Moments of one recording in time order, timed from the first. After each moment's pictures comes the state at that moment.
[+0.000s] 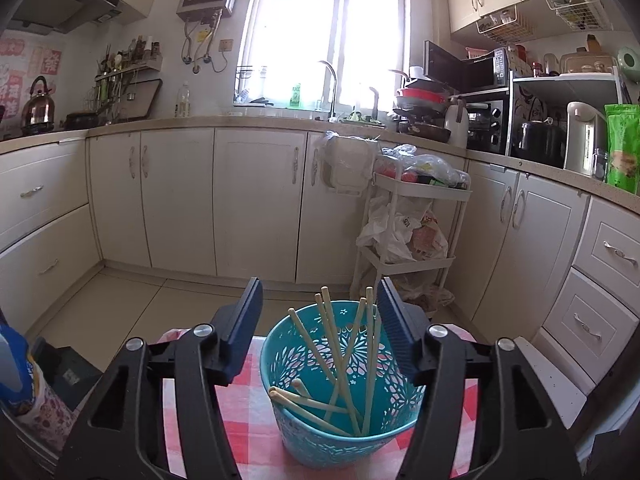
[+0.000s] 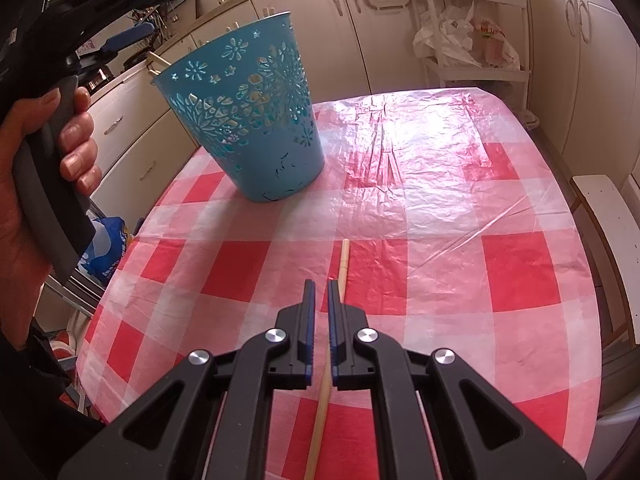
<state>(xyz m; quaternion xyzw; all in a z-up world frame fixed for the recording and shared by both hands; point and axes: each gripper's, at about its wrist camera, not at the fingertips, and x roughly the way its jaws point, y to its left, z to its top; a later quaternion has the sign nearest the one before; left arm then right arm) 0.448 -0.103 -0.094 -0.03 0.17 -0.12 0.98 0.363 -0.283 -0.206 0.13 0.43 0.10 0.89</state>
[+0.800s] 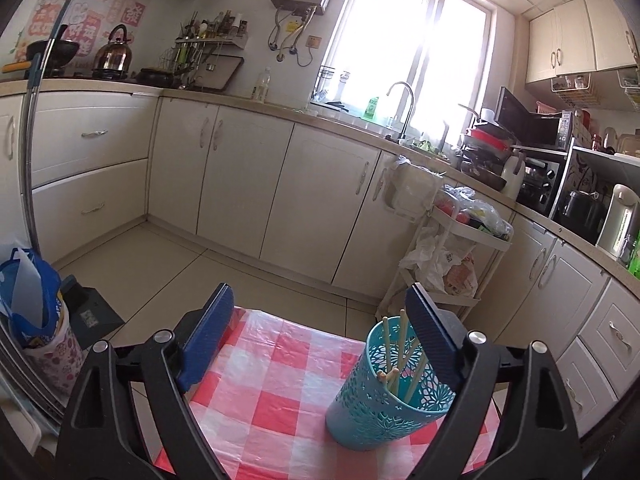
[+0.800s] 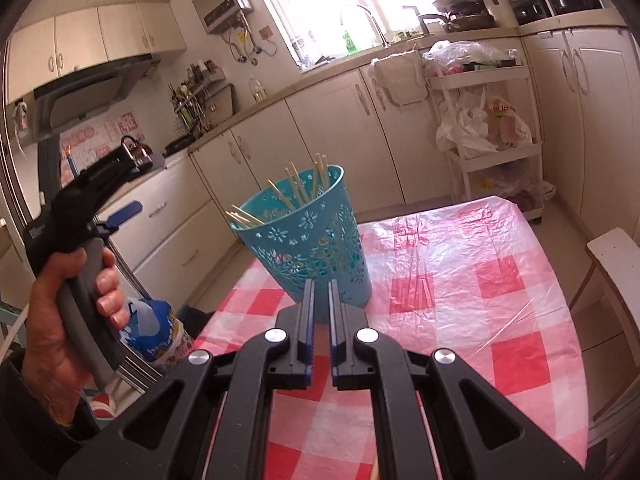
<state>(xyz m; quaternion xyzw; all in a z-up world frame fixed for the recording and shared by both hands) 0.417 -0.002 -0.066 -0.14 0.18 -0.03 0.97 0.353 -0.289 -0.128 0.17 0.28 0.13 0.93</state>
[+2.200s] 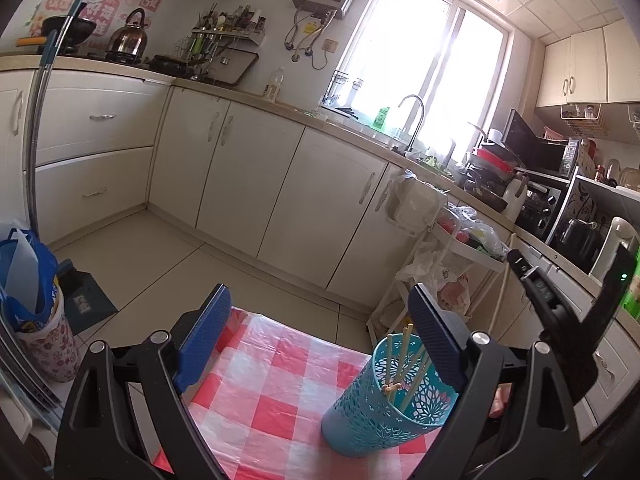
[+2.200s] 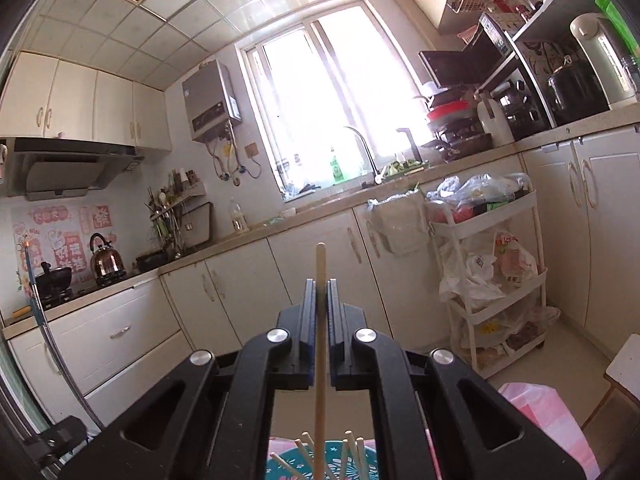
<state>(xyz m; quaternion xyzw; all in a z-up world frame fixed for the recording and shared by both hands) 0.419 0.025 -0.062 -0.19 0.18 -0.03 0.97 0.500 -0.264 -0.015 0.19 0.05 0.03 0.98</state>
